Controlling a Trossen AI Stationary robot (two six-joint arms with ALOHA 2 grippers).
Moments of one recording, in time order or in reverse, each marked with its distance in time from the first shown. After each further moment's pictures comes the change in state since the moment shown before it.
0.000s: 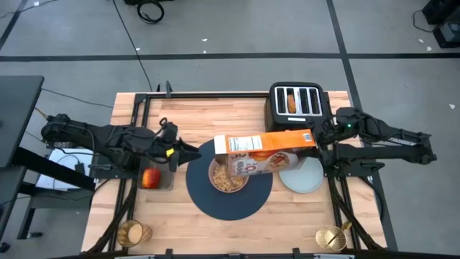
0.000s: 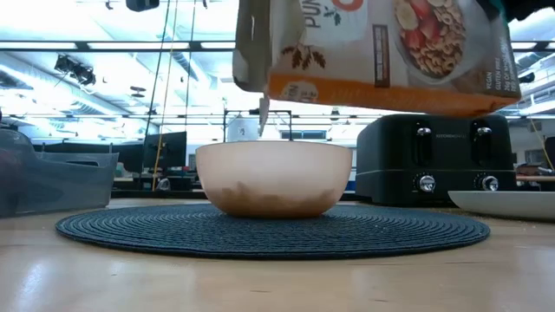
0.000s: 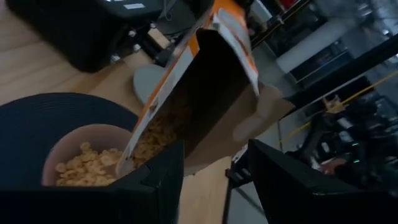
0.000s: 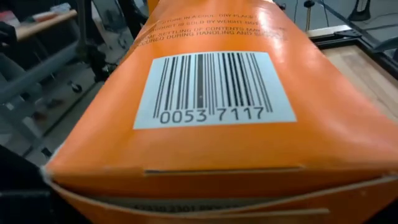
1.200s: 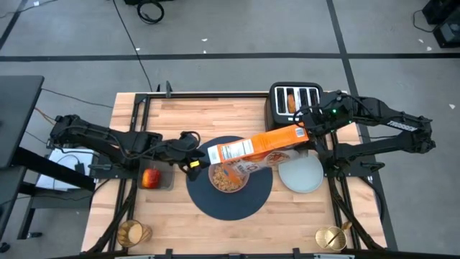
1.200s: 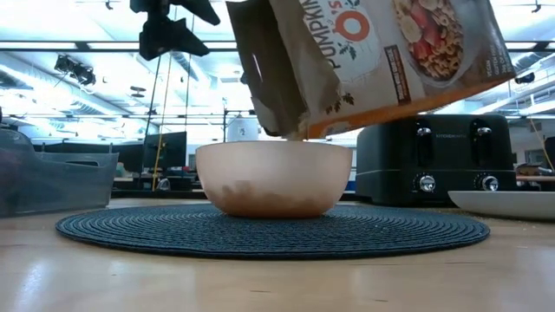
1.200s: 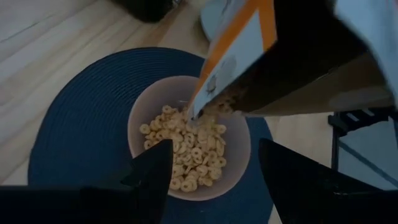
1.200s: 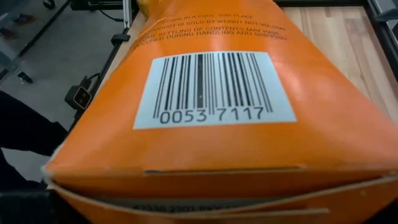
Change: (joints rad) left arm 0.043 0.228 0.000 -0.157 0.003 0.183; right arm 0.004 0.397 0.476 -0.435 0.041 -0.235
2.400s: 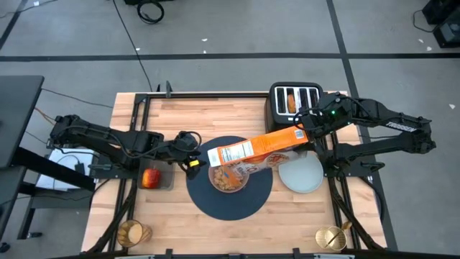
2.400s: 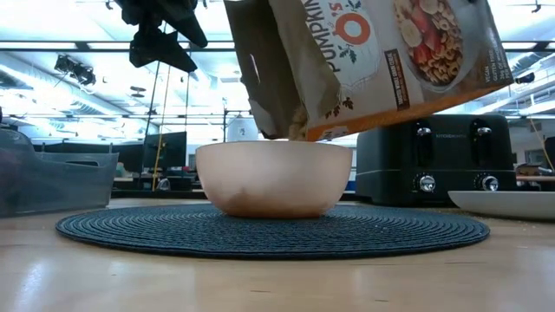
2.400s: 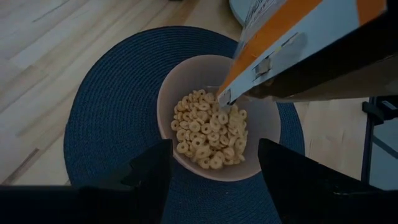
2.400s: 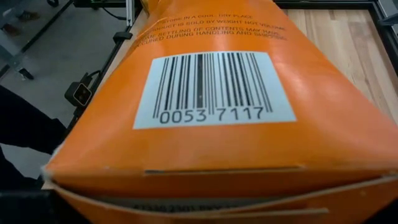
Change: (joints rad) left arm 0.015 0.002 -0.001 -0.111 -0.013 -0.008; right arm 0.000 -0.013 -0.039 0.032 -0.011 -0.021
